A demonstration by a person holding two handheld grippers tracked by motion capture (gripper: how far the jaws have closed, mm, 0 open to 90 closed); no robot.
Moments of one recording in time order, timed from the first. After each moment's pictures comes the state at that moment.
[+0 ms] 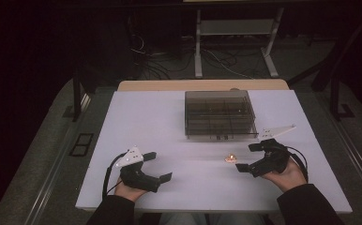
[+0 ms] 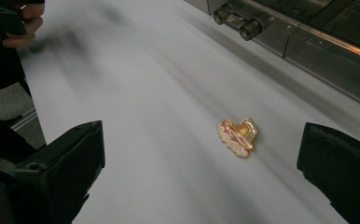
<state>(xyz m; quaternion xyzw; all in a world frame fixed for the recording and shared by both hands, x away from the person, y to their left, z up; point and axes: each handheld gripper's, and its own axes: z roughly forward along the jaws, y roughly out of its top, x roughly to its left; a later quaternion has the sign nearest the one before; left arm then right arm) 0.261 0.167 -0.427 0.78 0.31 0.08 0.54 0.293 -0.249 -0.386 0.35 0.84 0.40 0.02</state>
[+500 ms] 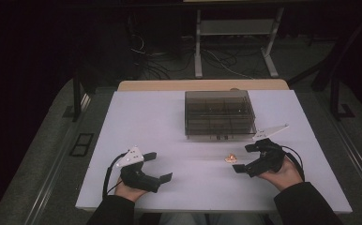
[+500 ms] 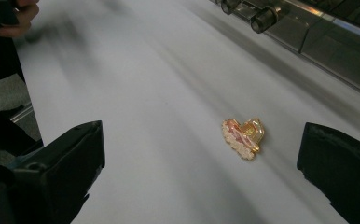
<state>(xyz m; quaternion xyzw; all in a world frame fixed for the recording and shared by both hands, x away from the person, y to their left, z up) 0.261 0.167 -0.427 0.78 0.31 0.07 0.54 0.299 -0.241 -0.393 0.34 0.85 0.39 0.01</state>
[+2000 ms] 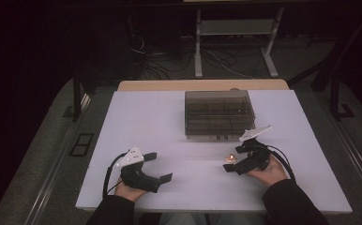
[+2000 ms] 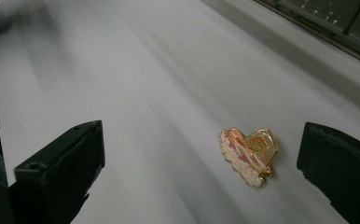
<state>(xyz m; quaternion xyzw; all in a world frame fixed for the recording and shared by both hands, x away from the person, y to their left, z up) 0.262 0.167 -0.427 0.78 0.31 0.07 0.54 0.321 -0.219 -0.427 0.35 0.86 0.38 -0.01</state>
